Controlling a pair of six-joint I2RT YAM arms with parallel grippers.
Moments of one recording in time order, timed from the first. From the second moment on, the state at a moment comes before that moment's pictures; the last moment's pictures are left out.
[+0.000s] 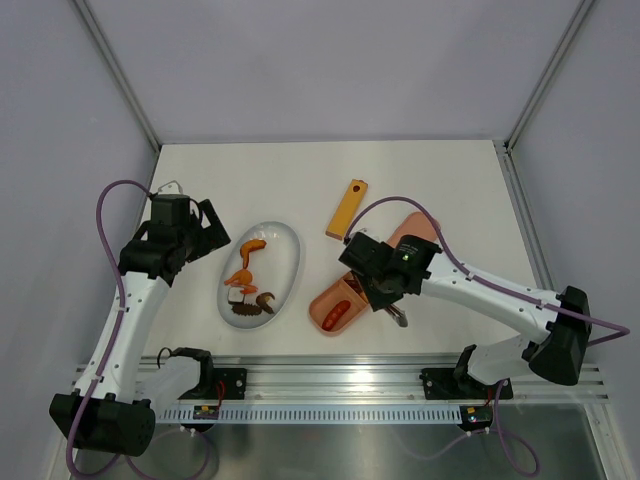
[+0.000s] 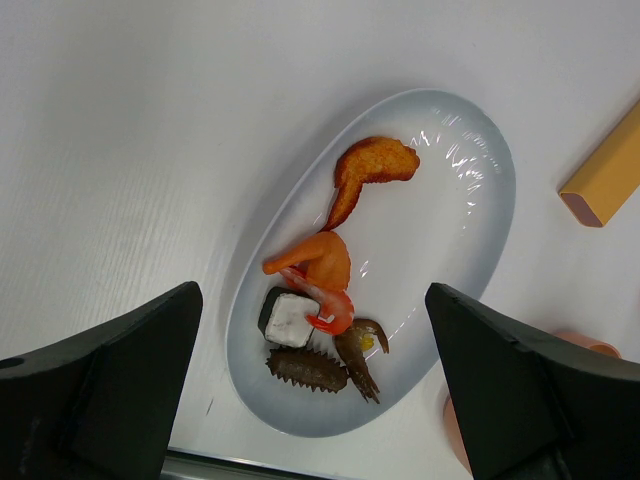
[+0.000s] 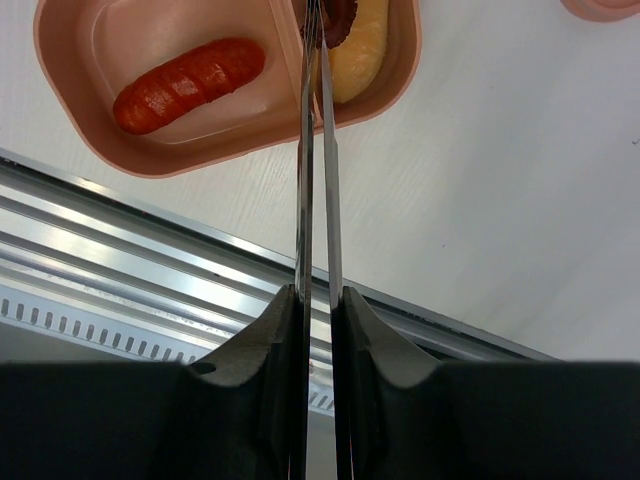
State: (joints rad) left arm -0.12 0.98 1.04 -0.85 -0.16 -0.52; right arm 1.03 1.38 1.26 -1.15 0.22 0.52
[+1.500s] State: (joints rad) left arm -0.11 0.97 1.03 -0.87 -0.17 -0.51; right arm 1.08 1.70 1.54 -0.87 0.18 0.44
